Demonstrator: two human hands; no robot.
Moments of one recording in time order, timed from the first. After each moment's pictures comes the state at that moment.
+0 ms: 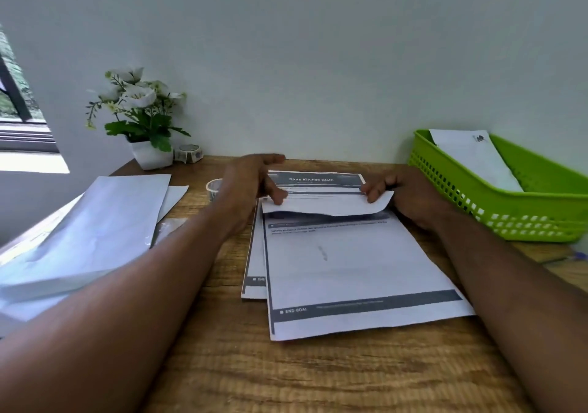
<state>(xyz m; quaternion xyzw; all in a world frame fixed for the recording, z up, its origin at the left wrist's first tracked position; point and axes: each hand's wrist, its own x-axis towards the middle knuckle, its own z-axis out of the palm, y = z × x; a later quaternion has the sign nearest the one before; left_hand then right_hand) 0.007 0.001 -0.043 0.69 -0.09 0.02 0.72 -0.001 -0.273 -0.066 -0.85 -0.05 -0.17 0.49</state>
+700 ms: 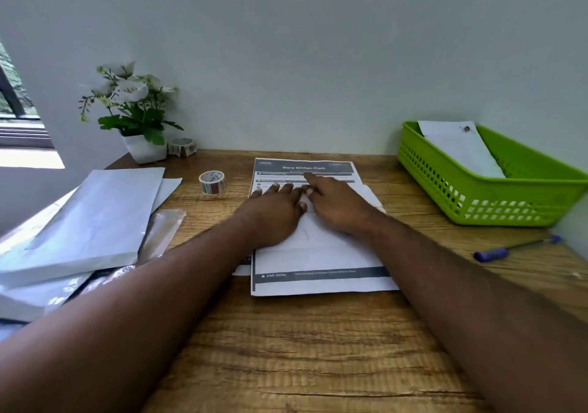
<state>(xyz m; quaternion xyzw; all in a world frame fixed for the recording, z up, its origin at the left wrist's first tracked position) -0.008 -0.030 -0.075 0.96 -0.26 -0.01 0.07 -0.027 -0.173 -0.061 -0.94 -0.07 -0.07 0.31</state>
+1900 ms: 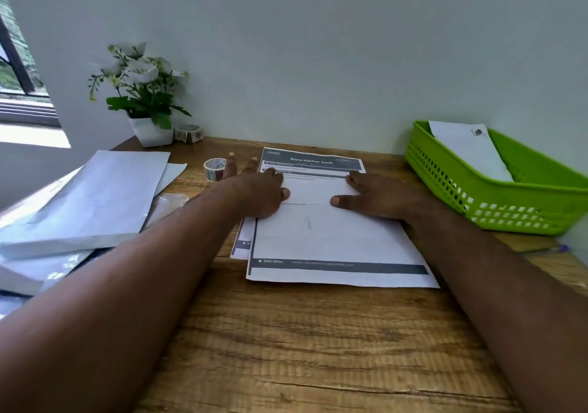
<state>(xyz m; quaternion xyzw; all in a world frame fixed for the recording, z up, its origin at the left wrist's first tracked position) 0.006 -0.012 -0.055 0.98 -0.17 -0.04 -0.07 -0.028 -0.239 -0.049 -0.99 -0.03 0.04 0.14</state>
